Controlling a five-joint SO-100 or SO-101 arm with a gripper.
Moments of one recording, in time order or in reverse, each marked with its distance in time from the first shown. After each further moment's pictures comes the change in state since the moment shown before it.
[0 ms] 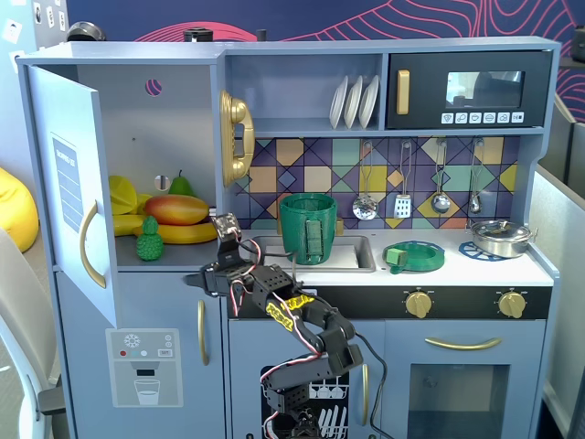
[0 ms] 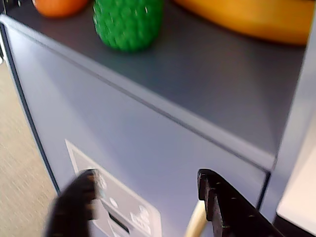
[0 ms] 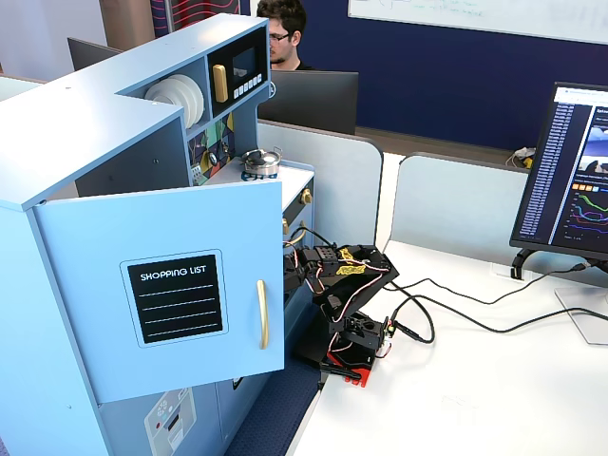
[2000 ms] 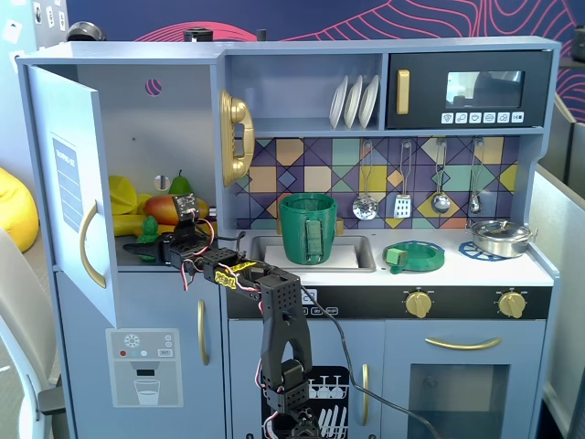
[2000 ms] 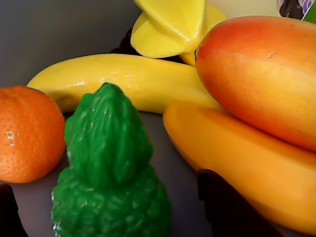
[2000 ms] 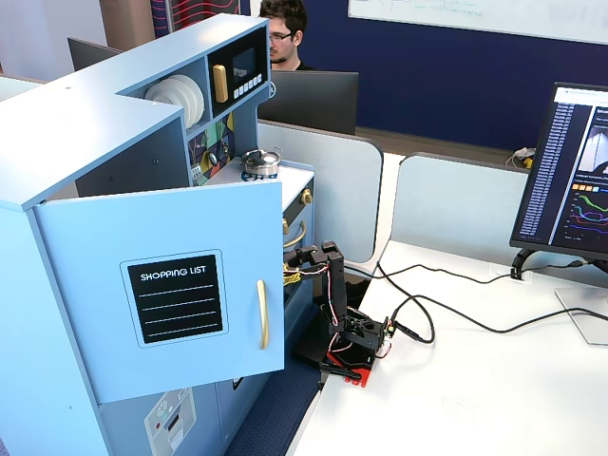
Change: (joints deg) arm -0.1 -58.3 -43.3 -28.7 0.8
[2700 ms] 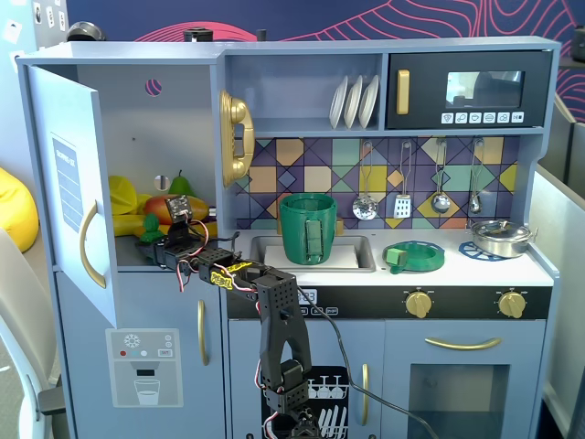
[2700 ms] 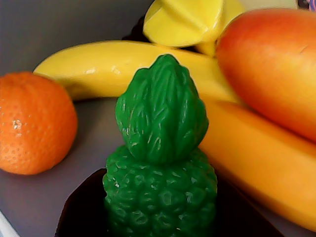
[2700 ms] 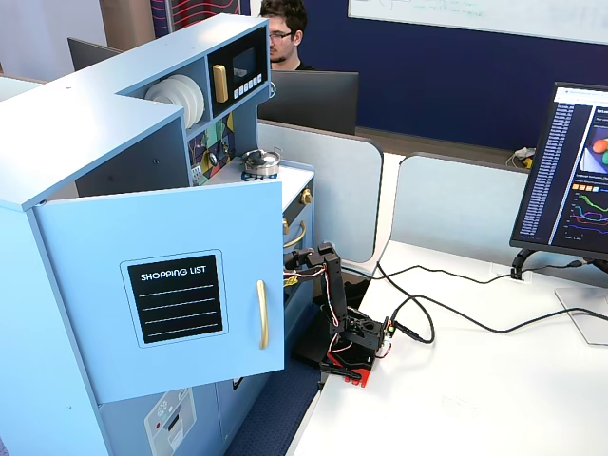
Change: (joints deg) arm -1.2 -2.5 -3.0 2.1 -2.5
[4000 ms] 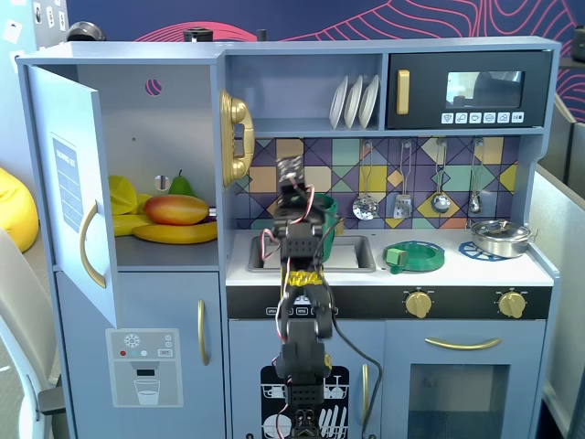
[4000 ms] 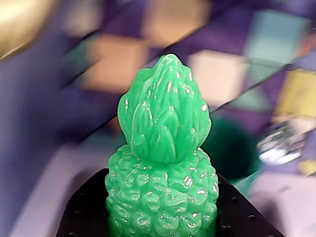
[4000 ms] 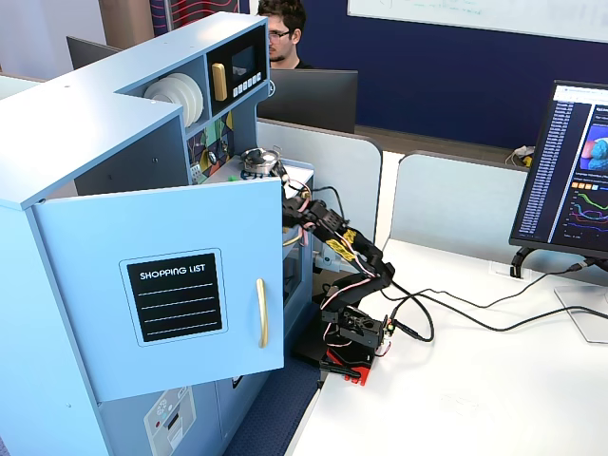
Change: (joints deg) arm 42.8 51.4 14.9 32.4 -5.7
